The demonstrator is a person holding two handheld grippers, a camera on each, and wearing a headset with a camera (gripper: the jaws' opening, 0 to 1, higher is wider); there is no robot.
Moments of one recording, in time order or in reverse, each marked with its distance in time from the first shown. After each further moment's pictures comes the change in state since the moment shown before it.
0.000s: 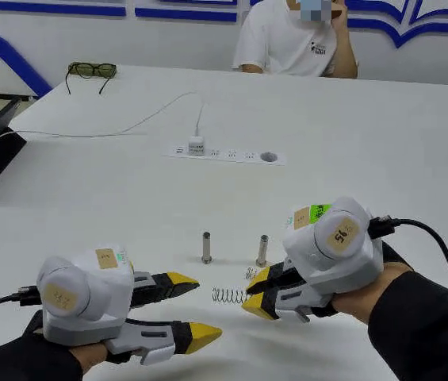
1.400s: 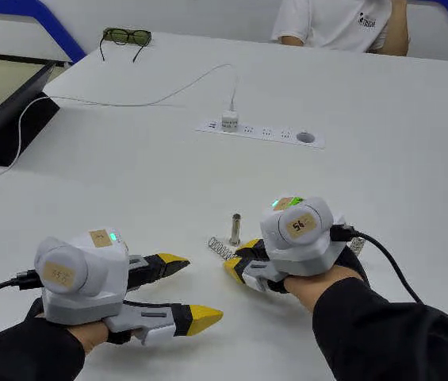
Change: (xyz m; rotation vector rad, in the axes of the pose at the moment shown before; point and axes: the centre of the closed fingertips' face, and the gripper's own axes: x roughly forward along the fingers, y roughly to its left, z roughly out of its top) left arm -0.023 0.041 -0.036 -0.203 -0.010 0.149; right arm 0.092 -0.061 0.018 0.221 -0.125 -0.194
